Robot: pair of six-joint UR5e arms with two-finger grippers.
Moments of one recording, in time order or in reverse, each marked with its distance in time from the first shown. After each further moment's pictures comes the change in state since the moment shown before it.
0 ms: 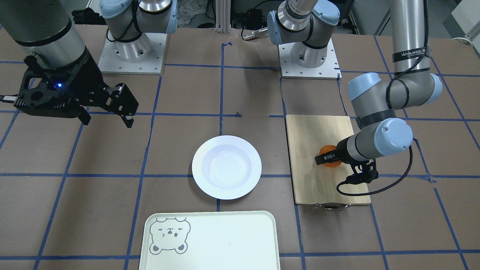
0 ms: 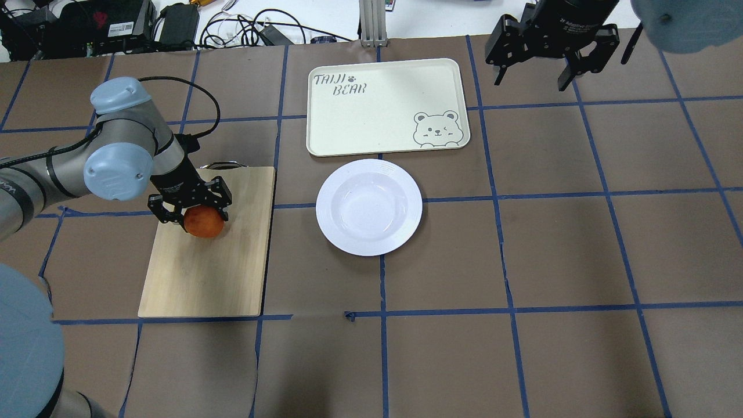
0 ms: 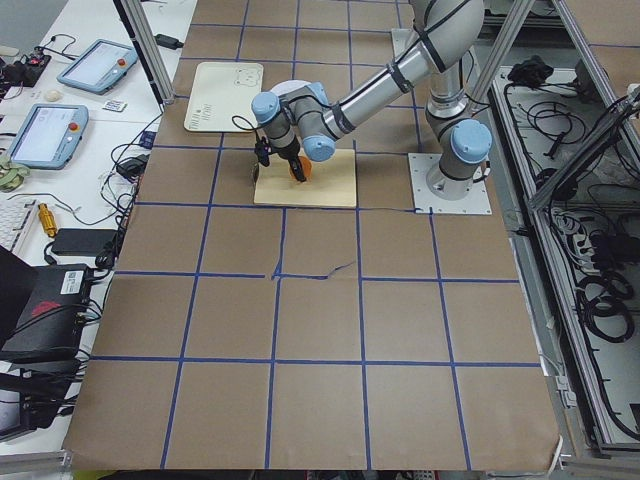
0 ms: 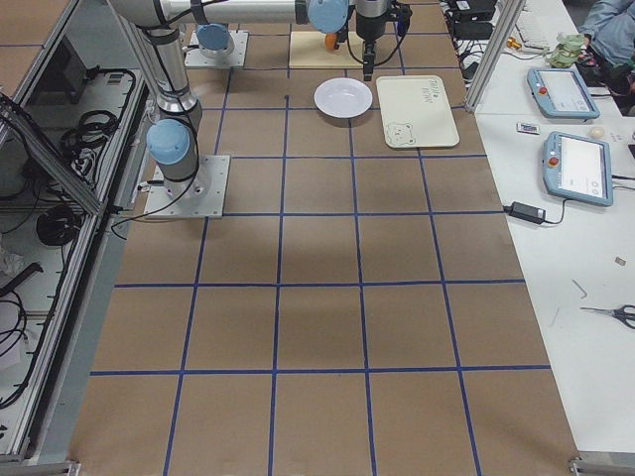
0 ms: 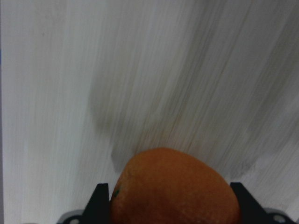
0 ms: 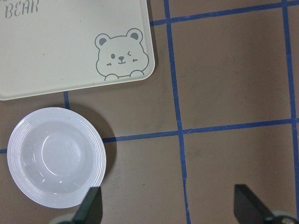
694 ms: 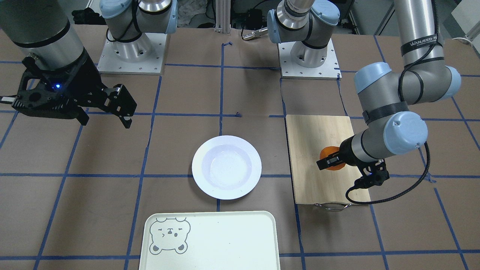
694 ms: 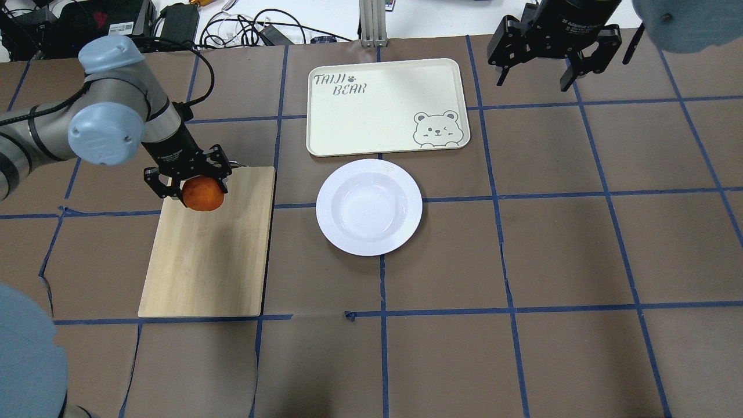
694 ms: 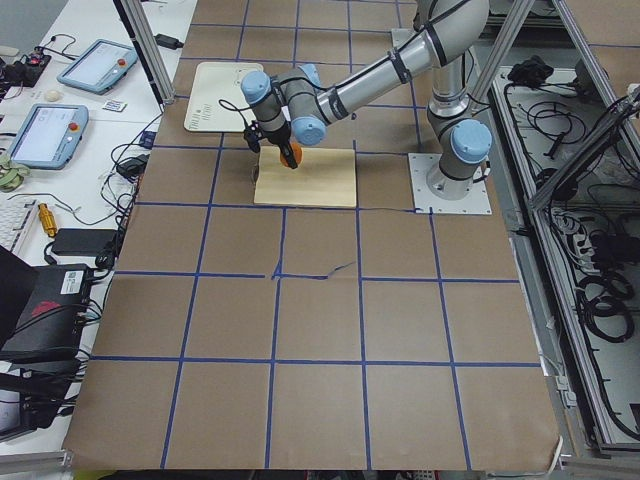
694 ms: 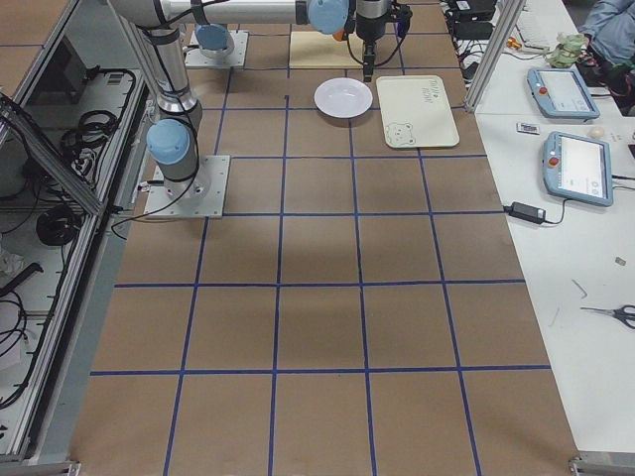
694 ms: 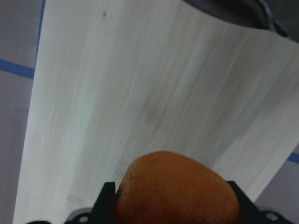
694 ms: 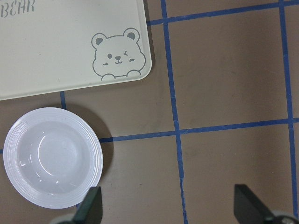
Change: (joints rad) left arm -0.061 0.021 0.169 -0.178 -0.043 -0.189; right arm -0.005 0.000 0.000 0.002 -0.006 -0.005
